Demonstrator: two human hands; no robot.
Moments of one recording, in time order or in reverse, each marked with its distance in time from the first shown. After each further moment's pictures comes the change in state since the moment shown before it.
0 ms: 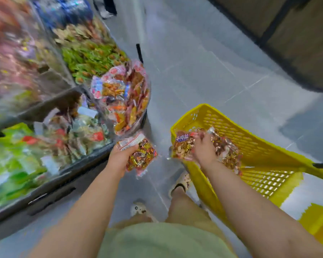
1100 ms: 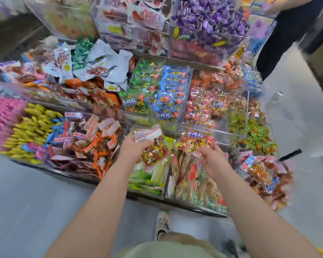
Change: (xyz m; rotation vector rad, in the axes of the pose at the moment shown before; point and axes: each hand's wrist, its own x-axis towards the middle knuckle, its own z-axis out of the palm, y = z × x) left_hand -0.020 0.131 -0.402 -0.279 0.554 0.335; right_hand -0.154 -0.297 0.358 0.307 -0.758 0.037
